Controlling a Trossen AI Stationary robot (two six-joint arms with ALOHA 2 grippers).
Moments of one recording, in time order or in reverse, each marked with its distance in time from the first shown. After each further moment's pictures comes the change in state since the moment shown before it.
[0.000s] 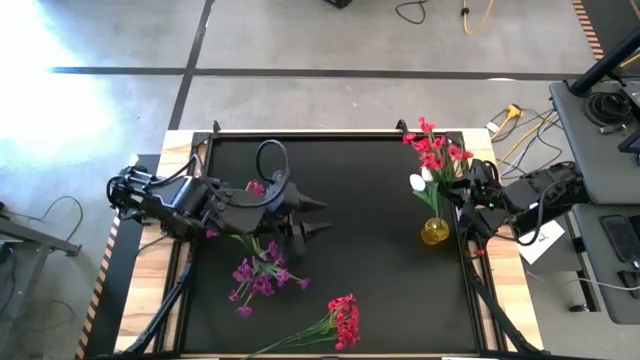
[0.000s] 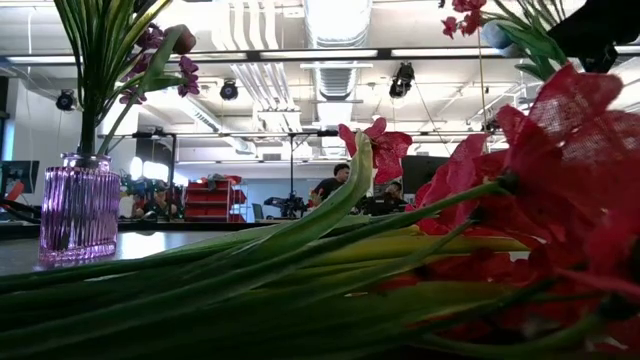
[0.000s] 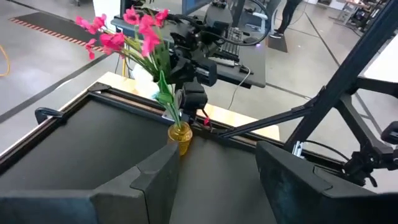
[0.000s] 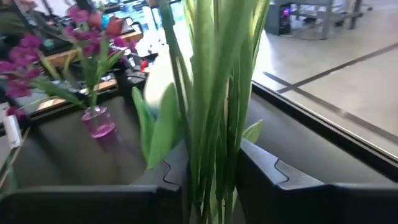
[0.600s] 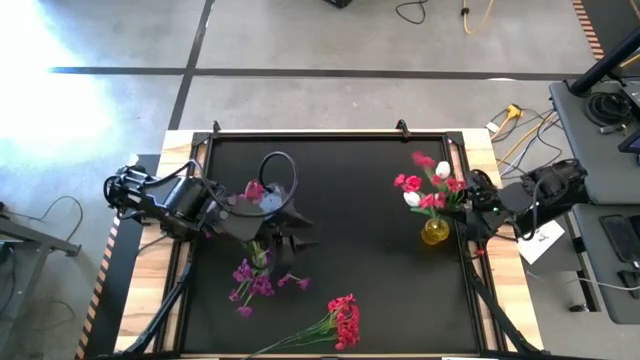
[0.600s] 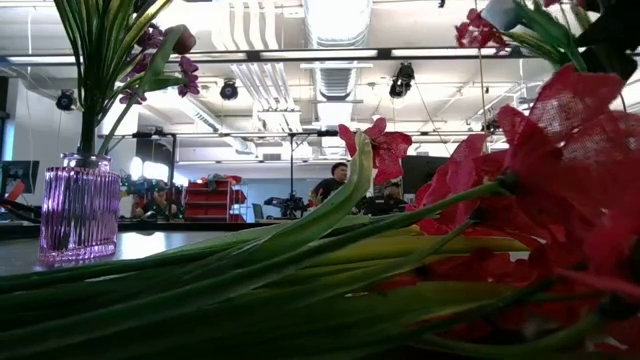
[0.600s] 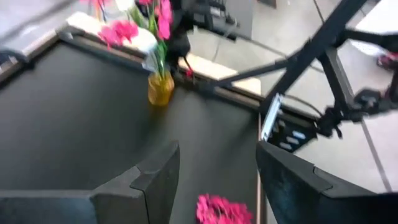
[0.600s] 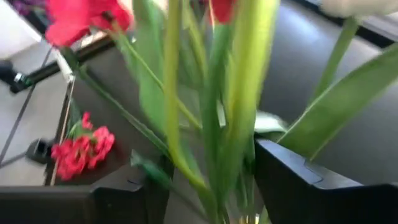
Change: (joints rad) left arm -0.026 -0.011 0.016 -0.189 0.138 -0.135; right arm 0.000 0.062 0.069 -0.222 -0.301 0.221
